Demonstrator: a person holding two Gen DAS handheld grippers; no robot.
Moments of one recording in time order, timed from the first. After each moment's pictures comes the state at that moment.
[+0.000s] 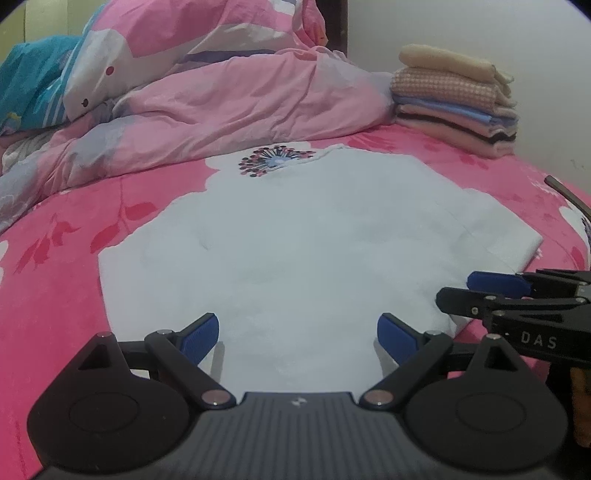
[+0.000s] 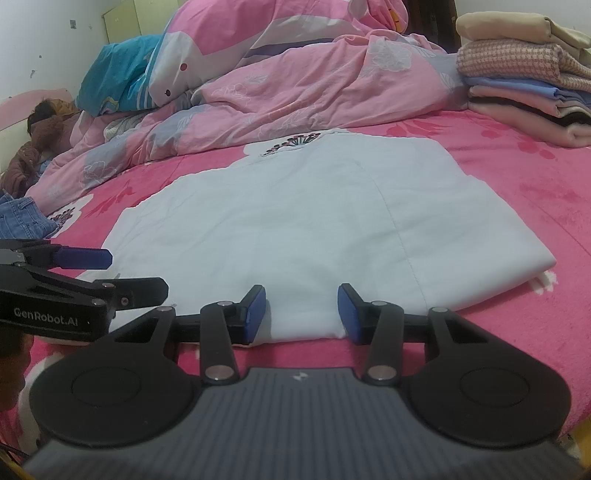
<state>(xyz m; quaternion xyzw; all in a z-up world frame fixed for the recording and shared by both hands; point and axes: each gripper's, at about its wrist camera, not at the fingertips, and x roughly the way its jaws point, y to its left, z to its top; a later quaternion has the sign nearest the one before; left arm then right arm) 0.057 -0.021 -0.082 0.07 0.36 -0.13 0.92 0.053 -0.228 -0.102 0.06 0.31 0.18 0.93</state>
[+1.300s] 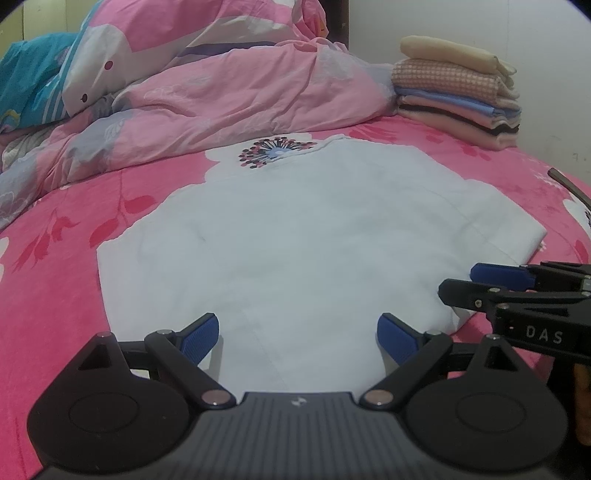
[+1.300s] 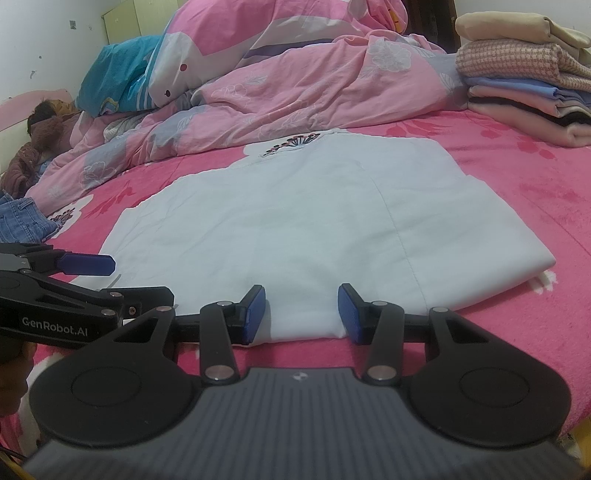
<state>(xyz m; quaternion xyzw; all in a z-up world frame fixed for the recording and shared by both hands) 0.058 -0.023 -0.087 0.07 0.37 -0.12 0.92 0.055 -0.228 -0.101 0.05 0.31 0.18 0.93</state>
